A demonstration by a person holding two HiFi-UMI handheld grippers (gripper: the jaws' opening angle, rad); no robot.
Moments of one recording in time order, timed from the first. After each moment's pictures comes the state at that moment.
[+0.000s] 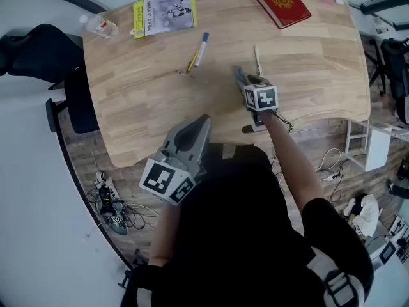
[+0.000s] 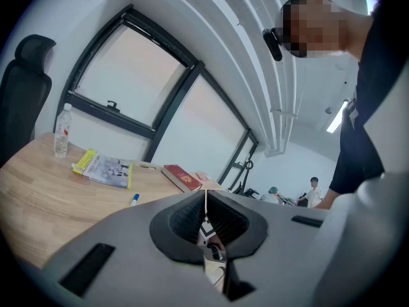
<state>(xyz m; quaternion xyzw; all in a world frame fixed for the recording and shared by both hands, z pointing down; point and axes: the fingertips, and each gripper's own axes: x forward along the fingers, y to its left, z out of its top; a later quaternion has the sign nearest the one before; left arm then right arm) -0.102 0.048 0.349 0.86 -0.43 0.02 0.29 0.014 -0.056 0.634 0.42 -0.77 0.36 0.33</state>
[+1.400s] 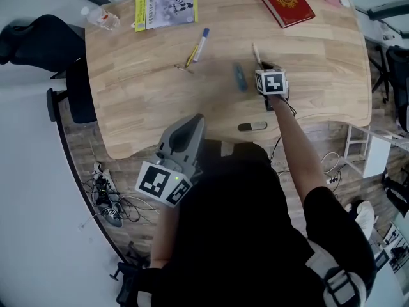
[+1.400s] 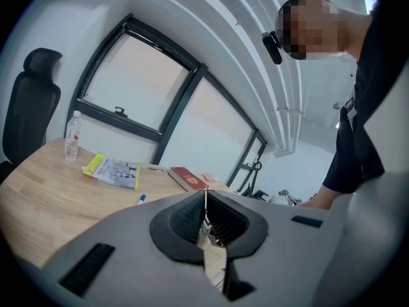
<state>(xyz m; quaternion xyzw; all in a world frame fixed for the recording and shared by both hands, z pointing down) -0.096 0.056 0.346 0.84 -0.47 0.02 0.28 0.084 -0.113 0.649 0.47 -0.74 0.29 0.38</state>
